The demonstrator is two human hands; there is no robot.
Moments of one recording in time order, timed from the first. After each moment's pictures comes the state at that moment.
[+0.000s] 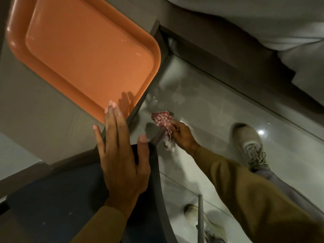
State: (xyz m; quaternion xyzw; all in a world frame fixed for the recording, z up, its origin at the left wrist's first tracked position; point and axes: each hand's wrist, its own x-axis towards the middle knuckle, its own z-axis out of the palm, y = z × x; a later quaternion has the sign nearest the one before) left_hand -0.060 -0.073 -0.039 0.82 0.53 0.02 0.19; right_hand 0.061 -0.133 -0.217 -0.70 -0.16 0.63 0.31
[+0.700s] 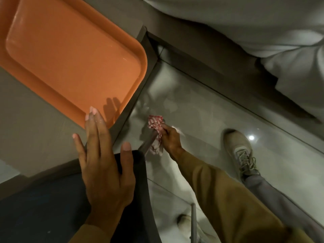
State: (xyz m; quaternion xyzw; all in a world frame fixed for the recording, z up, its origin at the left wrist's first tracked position) left_hand -0.061 -0.075 -0.039 0.82 0.54 0.04 0.19; right_hand 0.051 -0.119 -0.218 -0.70 0.05 0.61 0.37
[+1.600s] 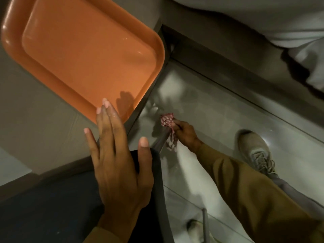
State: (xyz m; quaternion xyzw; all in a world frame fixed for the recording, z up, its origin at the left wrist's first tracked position) left_hand -0.061 -0.074 -0.044 0.83 0.53 0.04 0.17; right_hand 0.067 -0.121 -0.272 -0.73 -0.17 0.60 0.28
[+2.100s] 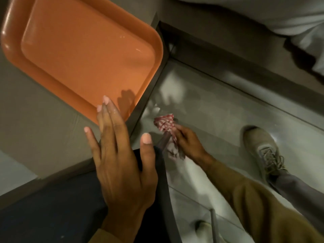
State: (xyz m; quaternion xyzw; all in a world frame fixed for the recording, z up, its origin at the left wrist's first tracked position) left_hand -0.062 -0.075 -0.045 0.84 0.52 0.05 0.16; right_hand 0.050 -0.147 -0.229 -0.71 -0.18 0.58 0.37
